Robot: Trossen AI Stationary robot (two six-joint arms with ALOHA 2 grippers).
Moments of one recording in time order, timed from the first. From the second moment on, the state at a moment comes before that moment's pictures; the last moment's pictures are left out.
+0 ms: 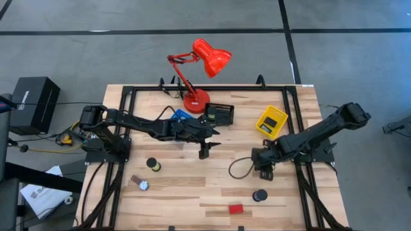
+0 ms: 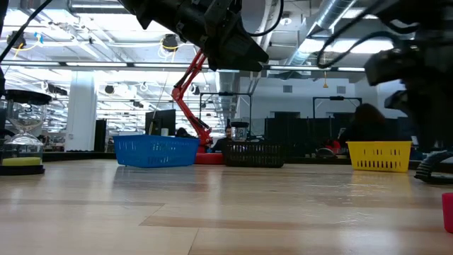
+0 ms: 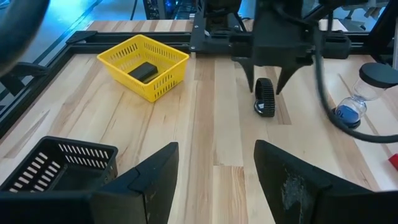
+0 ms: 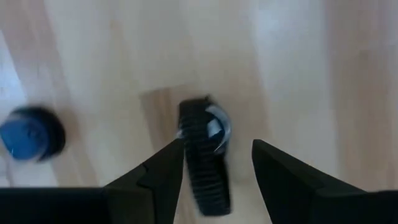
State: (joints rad) left arm -0.03 1.66 1.06 0.15 -0.11 0.00; right arm 0.39 1.32 0.70 -0.77 0.02 0.58
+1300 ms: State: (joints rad) left arm -0.03 1.66 1.06 0.19 -0.11 0.00; right arm 0.41 1.35 0.78 -0.80 0.25 0.35
